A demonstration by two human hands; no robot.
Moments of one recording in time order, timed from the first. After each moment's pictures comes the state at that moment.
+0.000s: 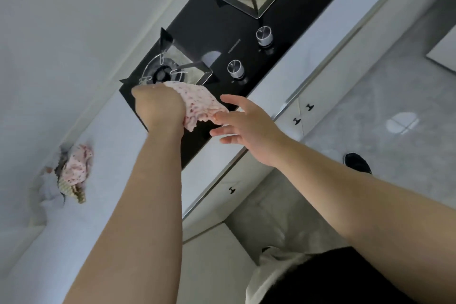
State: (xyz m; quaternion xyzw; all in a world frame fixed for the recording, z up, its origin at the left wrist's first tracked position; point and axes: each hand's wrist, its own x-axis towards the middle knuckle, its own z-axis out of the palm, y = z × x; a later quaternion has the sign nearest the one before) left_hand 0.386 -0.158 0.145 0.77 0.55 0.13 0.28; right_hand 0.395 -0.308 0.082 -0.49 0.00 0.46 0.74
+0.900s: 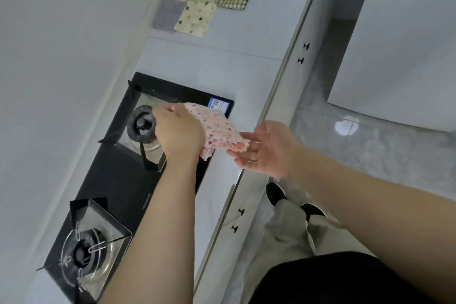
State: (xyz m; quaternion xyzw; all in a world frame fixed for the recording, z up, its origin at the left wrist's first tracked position) left_hand 0.745 -0.386 0.147 0.88 0.35 0.08 0.32; right_hand 0.723 -0.539 0.075 -0.25 0.34 0.43 0.80
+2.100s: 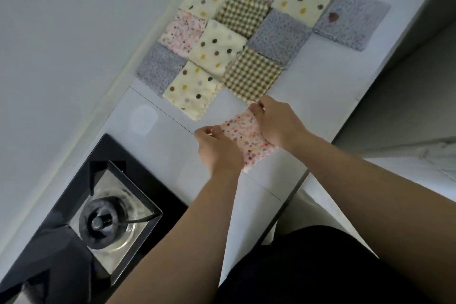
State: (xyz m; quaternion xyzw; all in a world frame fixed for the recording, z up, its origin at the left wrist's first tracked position) left_hand 1.074 -0.460 0.064 0.72 0.53 0.00 0.45; right_hand 1.143 -0.564 0.035 -0.89 -0.03 0.27 0.38
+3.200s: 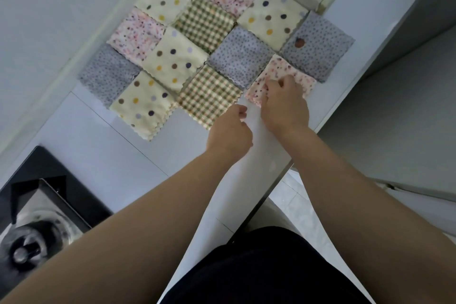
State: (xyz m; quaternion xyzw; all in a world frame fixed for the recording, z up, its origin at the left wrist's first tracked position) left_hand 1.178 -0.526 0.047 0.82 0.25 -0.25 0.45; right_hand 1.242 -0.642 0.009 -0.98 -0.03 0.12 0.14
